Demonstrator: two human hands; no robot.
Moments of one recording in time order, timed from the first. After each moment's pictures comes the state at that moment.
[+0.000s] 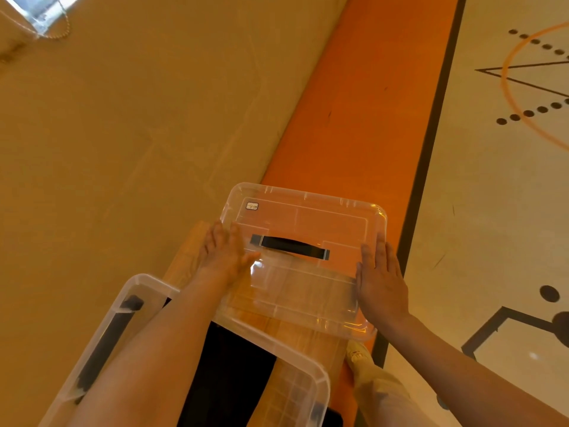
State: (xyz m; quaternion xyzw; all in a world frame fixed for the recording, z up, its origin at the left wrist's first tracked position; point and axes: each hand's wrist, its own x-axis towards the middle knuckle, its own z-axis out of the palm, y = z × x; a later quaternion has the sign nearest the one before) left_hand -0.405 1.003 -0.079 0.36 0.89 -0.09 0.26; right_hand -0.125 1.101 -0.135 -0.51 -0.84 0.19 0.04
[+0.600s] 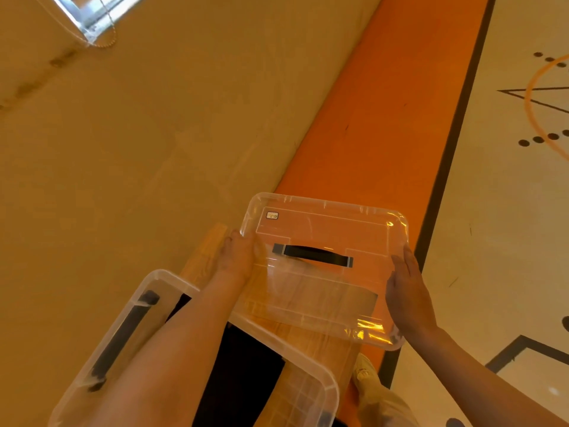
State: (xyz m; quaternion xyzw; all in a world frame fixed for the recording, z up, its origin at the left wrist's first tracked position) left_hand -0.402 1.004 -0.067 0.38 0.91 -0.07 0.16; right_hand -0.109 1.119 -0.134 -0.51 -0.79 0.31 0.13
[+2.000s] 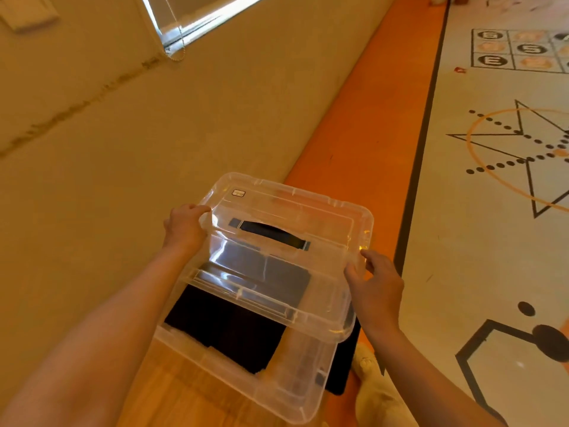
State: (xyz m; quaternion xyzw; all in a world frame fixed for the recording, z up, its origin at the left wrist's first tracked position) left_hand -0.452 0.809 0.015 0.38 0.92 0.12 0.03; right_hand -0.117 0.894 -0.006 -0.54 -0.66 0.37 0.38
